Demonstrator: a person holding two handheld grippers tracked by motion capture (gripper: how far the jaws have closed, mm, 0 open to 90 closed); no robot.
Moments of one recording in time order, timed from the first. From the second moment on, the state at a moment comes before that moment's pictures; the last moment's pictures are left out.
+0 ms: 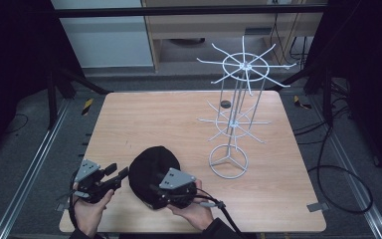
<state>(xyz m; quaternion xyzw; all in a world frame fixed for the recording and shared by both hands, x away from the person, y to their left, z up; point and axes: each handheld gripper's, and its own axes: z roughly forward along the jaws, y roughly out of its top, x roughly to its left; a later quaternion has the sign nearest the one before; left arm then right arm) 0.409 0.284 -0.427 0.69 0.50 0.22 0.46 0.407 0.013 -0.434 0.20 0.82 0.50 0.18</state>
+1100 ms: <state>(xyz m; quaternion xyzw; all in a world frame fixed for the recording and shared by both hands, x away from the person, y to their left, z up) 0.437 0.194 -0.421 0.76 0.47 0.20 0.40 0.409 -0.229 -0.467 0.44 0.74 0.42 0.28</state>
